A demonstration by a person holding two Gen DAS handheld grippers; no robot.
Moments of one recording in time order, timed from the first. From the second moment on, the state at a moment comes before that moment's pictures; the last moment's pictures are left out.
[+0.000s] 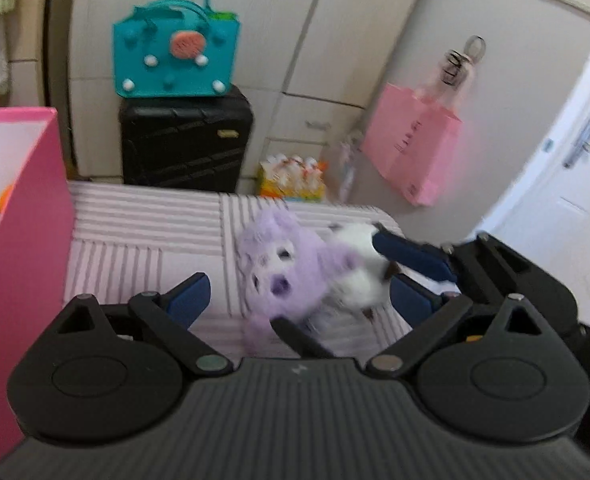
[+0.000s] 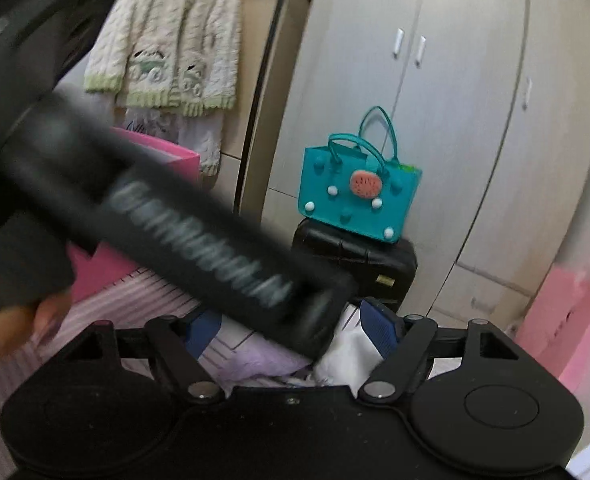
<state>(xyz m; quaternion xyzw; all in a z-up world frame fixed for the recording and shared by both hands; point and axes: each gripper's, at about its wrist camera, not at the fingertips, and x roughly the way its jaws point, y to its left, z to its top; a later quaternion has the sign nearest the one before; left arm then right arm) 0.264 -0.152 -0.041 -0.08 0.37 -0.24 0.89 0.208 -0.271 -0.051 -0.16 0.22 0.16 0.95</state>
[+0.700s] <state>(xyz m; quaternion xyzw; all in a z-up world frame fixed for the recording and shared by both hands) 0.301 -0.165 -0.066 -0.11 0.39 -0.22 0.89 0.241 -0.278 -0.066 -0.11 0.27 0.16 0.94</state>
